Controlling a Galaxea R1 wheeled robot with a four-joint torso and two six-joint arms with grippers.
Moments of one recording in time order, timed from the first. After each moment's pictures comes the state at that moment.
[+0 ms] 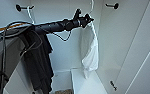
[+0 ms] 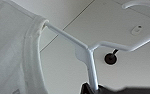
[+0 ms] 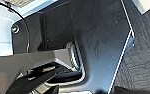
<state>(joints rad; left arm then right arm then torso) -0.33 2.91 -1.90 0.09 0.01 -1.07 -1.57 3.08 -2.73 0.09 0.11 0.02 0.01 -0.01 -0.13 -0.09</state>
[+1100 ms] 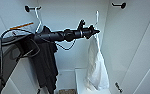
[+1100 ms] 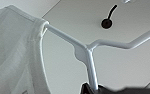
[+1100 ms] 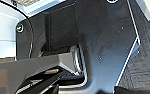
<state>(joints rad) -0.24 2.81 -1.61 0.12 0.02 -1.07 -1.57 3.08 -2.72 0.09 0.14 0.02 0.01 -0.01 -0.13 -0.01</state>
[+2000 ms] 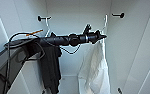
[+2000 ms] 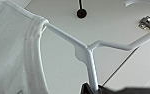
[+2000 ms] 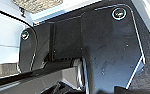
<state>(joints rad) -0.18 2.88 -1.56 0.15 0.01 -1.07 -1.58 3.08 -2.72 0.09 0.15 0.02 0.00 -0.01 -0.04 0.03</state>
